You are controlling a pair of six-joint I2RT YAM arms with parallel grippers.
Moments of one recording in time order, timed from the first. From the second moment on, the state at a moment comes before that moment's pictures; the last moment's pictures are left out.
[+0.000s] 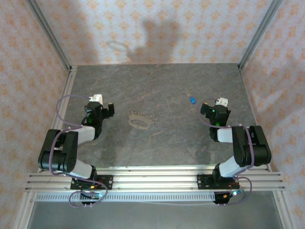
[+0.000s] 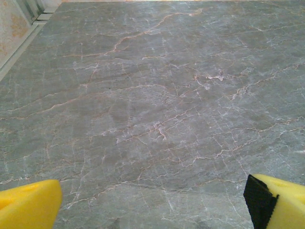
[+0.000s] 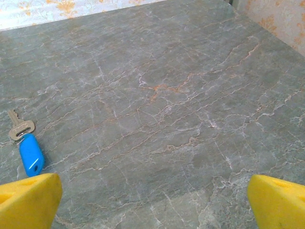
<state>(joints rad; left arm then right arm) -0.03 1.48 0.48 0.51 -0.20 -0.07 0.02 1.53 0.41 0.69 0.22 0.18</state>
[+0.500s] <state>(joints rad) -0.03 1.43 0.71 0.20 -0.18 -0.07 0.00 1.36 0.49 0.44 0.21 0.23</state>
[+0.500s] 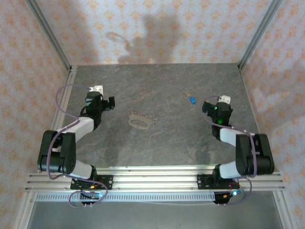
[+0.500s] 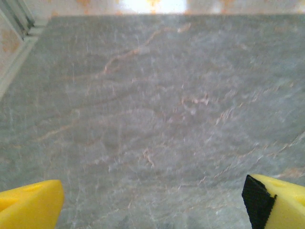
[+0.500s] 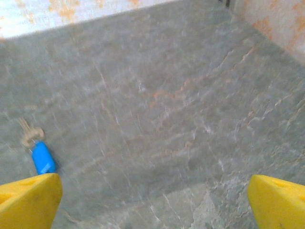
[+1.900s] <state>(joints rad) -0.23 1.16 0.89 -0.42 0.11 -0.61 0.72 1.51 0.91 -0.36 -0.11 0.26</state>
